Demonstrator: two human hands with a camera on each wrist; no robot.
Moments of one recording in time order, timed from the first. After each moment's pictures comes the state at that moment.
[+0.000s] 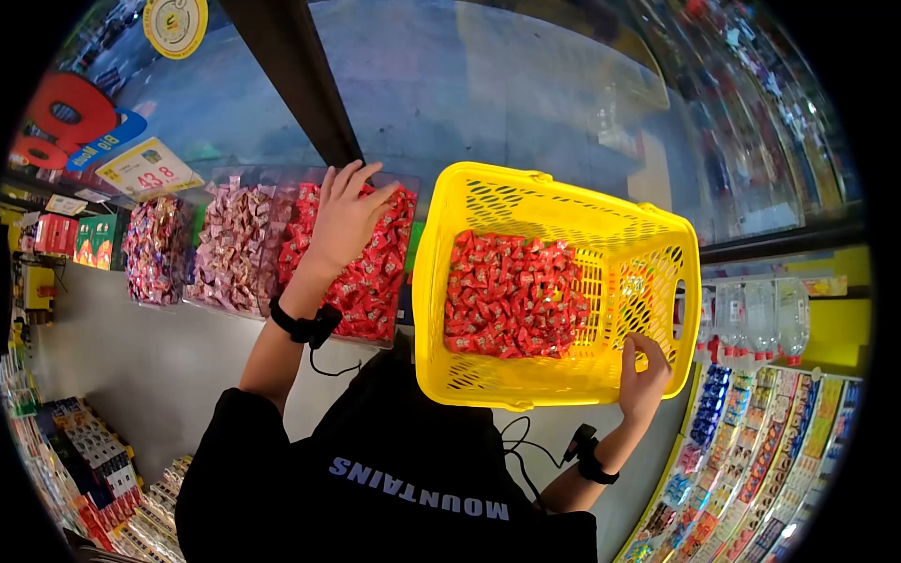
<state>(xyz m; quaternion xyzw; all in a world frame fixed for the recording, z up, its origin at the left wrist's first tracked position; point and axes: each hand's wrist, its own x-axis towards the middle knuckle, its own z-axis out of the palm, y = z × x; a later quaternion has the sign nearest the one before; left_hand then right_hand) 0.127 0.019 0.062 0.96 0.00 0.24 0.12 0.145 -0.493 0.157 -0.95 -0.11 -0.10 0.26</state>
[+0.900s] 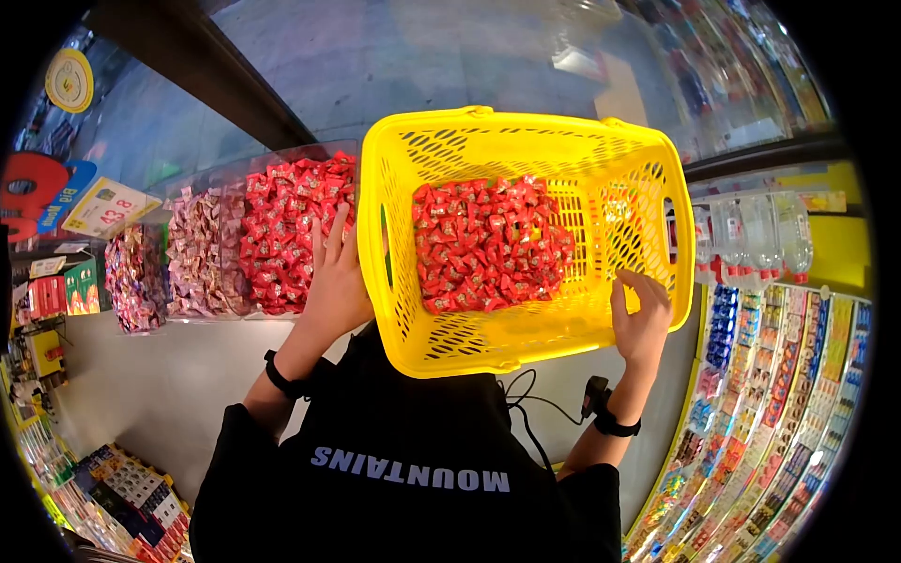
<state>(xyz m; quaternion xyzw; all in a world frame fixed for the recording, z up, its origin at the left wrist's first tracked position) 0.048 -0.083 0.076 0.97 -0.07 0.11 0.20 0.142 -0.508 0.159 -0.96 -0.16 -0.12 0.19</state>
